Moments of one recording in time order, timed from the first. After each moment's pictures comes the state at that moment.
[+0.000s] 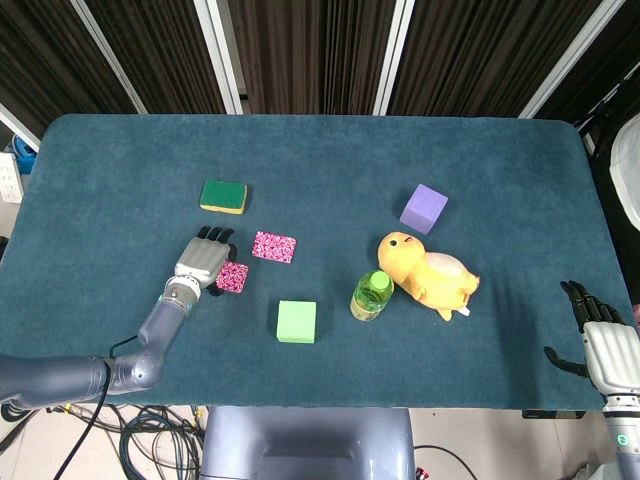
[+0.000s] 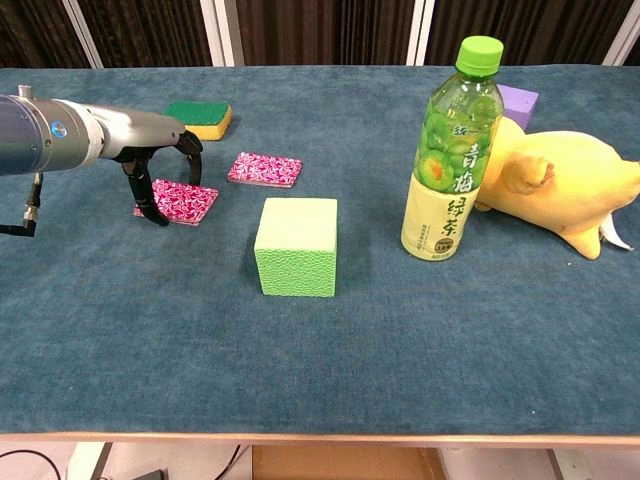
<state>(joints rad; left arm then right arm) -1.08 -1.47 -0.04 -1.48 0.43 0.86 0.68 0.11 -1.11 0.08 -1.55 -1.42 1.40 0.02</state>
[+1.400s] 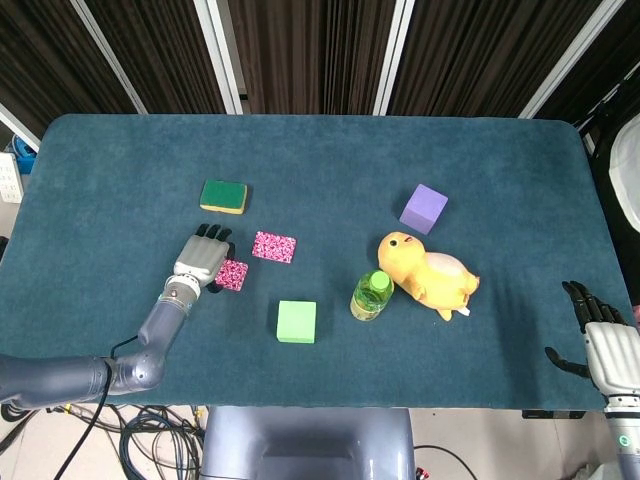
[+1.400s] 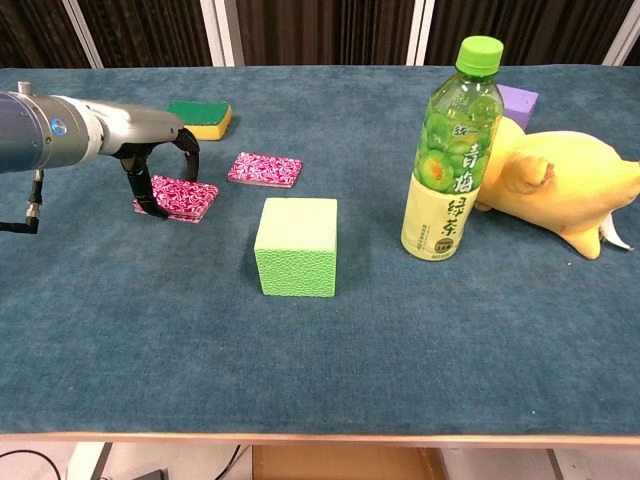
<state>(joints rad) -1.08 -1.47 -0.05 -1.48 0.42 0.88 0.70 0.10 -1.10 0.08 -1.56 -1.43 1.40 0.03</state>
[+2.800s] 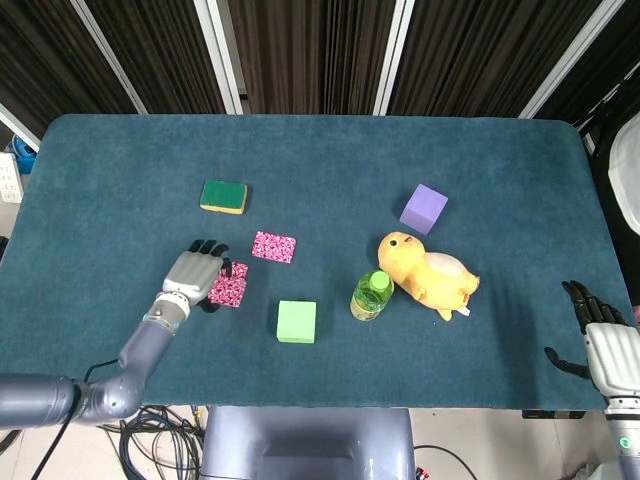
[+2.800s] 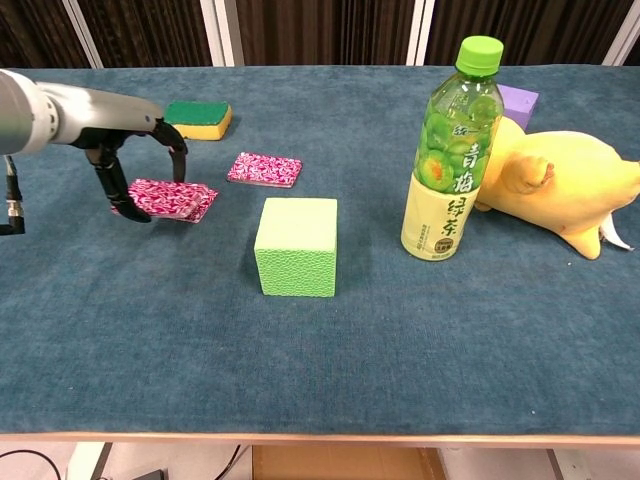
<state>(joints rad) -1.06 -1.29 -0.05 -1.84 0.37 1.00 0.70 0.10 -1.10 0.08 -1.57 -1.44 1.42 0.04</state>
